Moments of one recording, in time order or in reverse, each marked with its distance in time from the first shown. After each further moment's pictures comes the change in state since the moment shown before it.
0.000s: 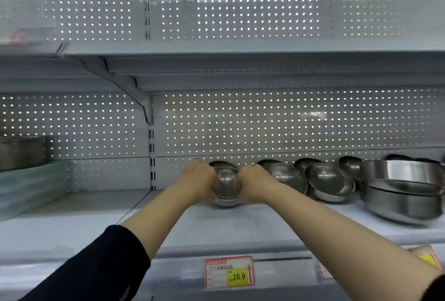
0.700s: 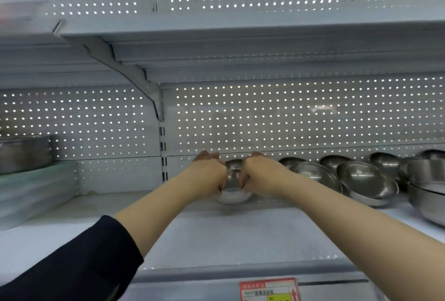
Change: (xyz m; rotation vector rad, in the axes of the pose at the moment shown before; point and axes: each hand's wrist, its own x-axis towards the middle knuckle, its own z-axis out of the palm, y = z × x) left_hand 0.021 -0.045 0.000 0.379 0.010 0.272; right_hand 0.045 -0.019 0.004 -0.032 0.075 -0.208
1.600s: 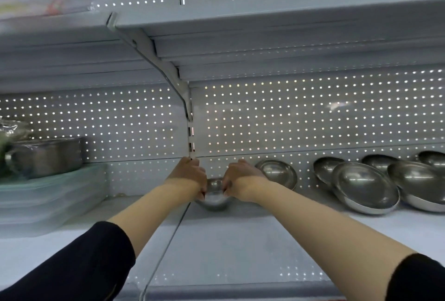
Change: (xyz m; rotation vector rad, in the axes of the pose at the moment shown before) left_hand -0.035 -0.091 0.073 0.034 -0.204 -0.138; right_hand 0.090 -0.082 0.045 0.118 -0.073 0.065
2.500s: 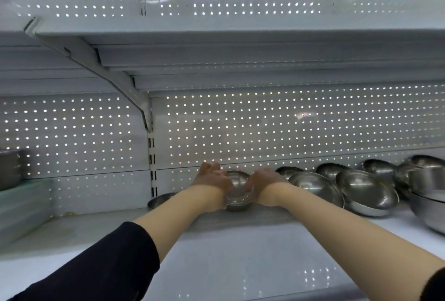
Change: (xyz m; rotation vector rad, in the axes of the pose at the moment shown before) left_hand 0.059 0.097 -0.053 -0.171 0.216 0.093; right_hand -0.046 0.119 -0.023 -0.132 -0.016 0.291
